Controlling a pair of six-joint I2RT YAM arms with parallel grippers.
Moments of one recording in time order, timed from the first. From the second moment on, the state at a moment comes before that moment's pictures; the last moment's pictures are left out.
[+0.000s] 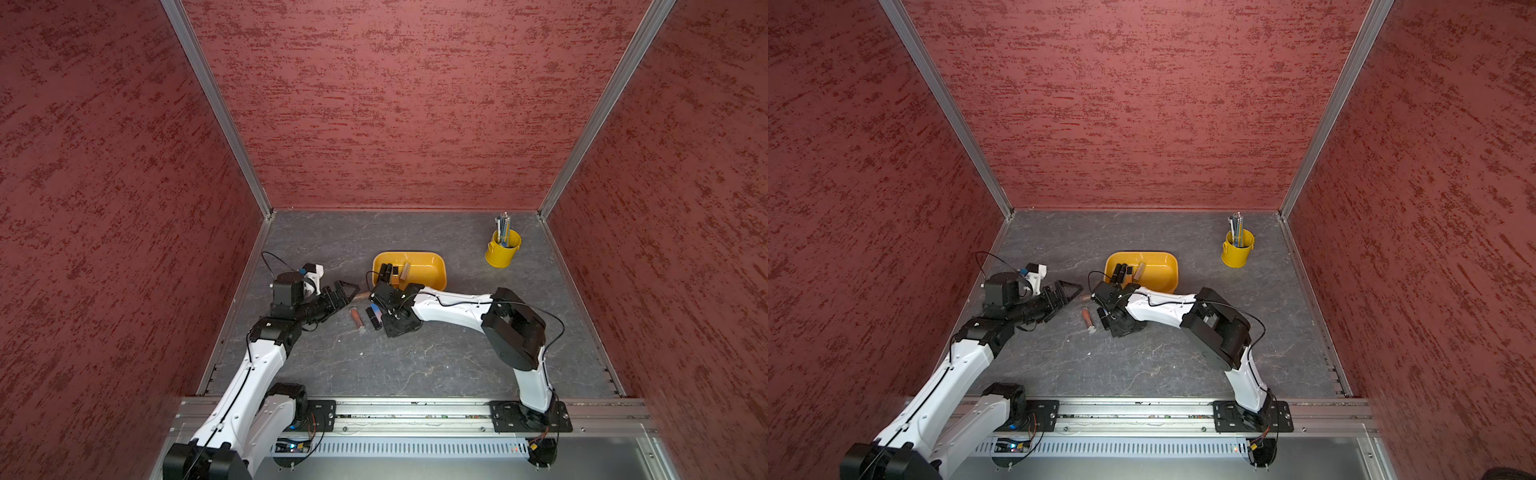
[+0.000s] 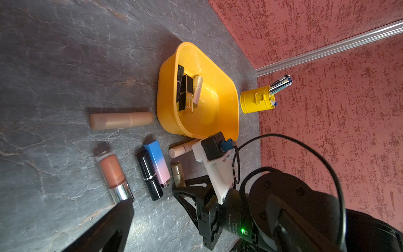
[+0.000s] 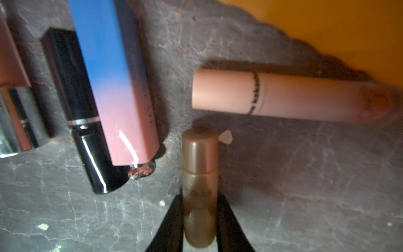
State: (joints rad) left arm -0.09 0.87 0.57 -0.34 0.61 -0.74; right arm 0.99 2.03 1.44 -0.77 0.05 0.62
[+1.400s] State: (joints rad) left arm -0.37 1.16 0.61 0.41 0.88 -1.01; right arm 0.63 1.30 1.01 -0.27 -0.62 0.60
